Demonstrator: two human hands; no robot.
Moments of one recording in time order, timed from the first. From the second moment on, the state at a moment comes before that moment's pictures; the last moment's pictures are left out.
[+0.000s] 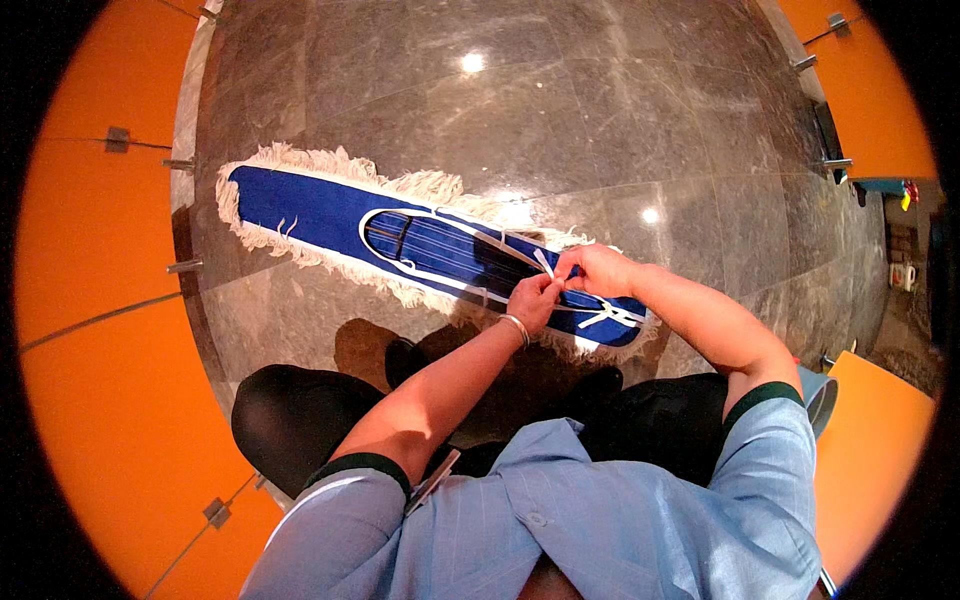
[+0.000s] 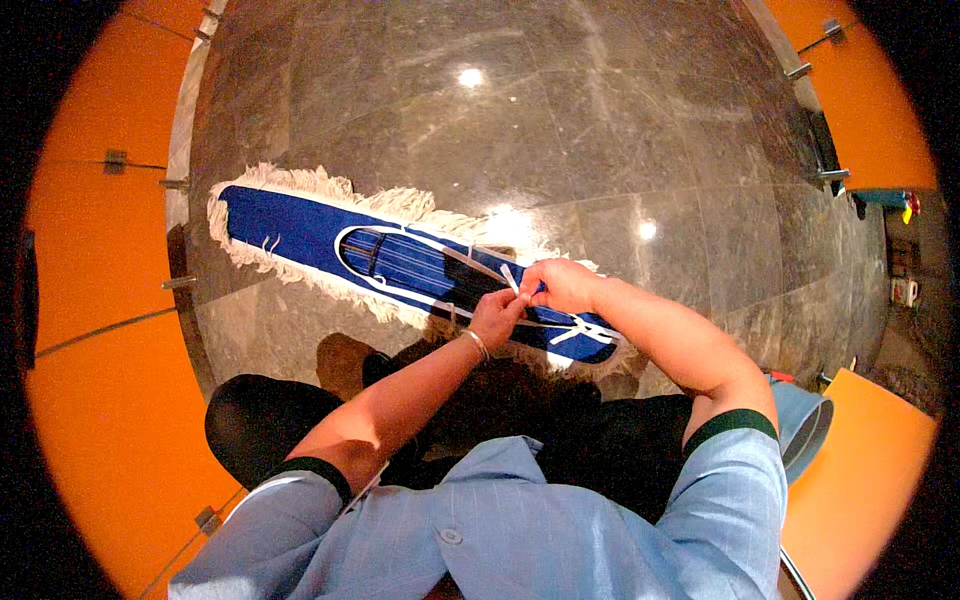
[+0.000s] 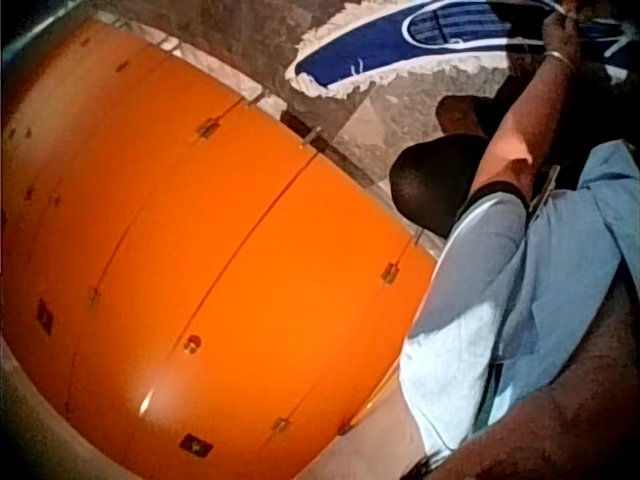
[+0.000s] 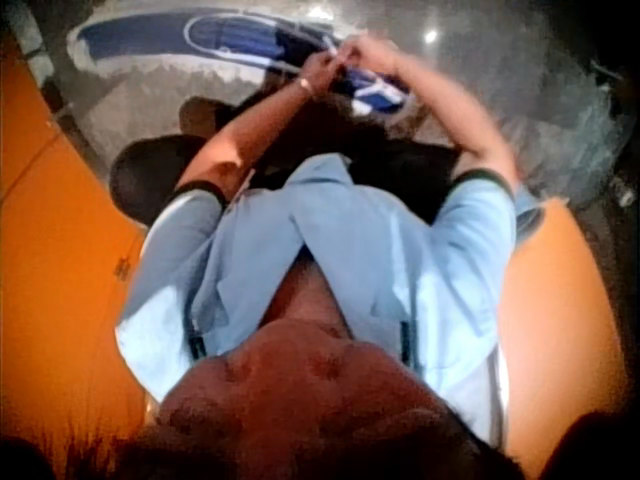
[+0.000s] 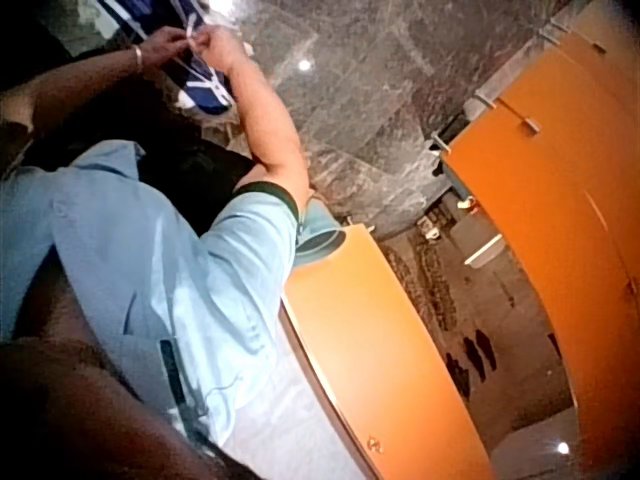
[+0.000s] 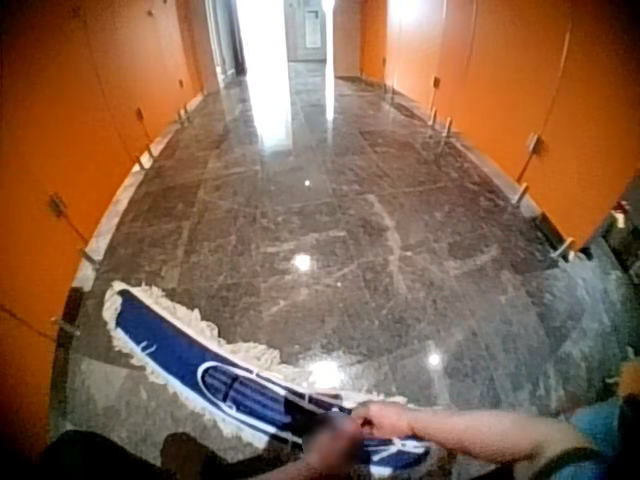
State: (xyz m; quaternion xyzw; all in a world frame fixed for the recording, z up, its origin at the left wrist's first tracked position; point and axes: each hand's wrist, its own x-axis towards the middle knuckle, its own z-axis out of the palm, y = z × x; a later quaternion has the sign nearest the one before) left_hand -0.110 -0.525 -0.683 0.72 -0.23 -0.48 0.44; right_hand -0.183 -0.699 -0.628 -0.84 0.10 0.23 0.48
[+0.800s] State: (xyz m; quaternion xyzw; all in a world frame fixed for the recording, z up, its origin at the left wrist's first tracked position) left_hand -0.117 -0.532 -0.668 0.81 -0.47 -0.25 0.25; right_hand -0.182 -0.692 -0.644 -0.87 0.06 0.23 0.43
